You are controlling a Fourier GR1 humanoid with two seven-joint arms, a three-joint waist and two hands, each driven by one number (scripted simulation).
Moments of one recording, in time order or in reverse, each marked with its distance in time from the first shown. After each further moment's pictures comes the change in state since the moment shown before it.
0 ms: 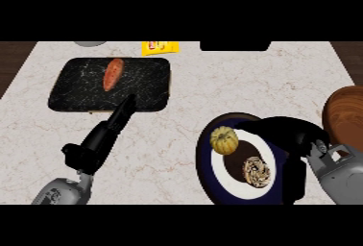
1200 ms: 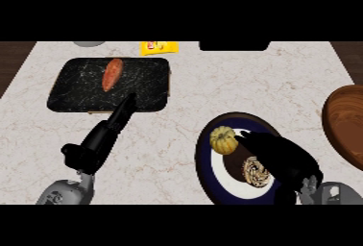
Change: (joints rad) left arm 0.027 -0.096 0.094 -0.031 -0.101 -0.086 0.046; right arm 0.244 0.108 0.007 -0.127 0.532 -0.066 -0.173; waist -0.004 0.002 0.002
